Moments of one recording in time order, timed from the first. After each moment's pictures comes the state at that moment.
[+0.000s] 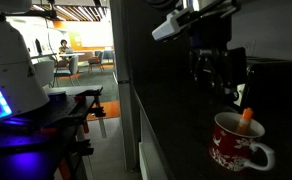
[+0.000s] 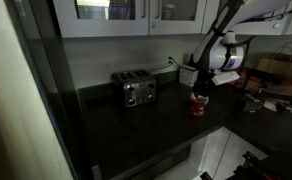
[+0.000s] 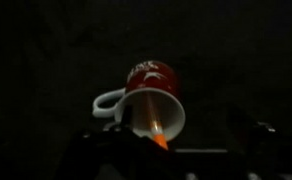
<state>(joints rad) -0.11 0.31 -0.22 -2.33 0.13 2.82 -0.46</state>
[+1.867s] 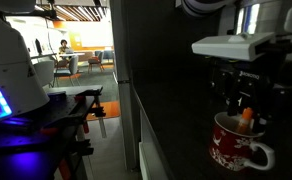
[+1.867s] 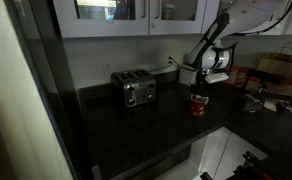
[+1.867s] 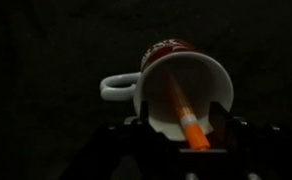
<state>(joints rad) -0.34 0.59 -0.03 -1.93 0.02 2.58 -0.43</state>
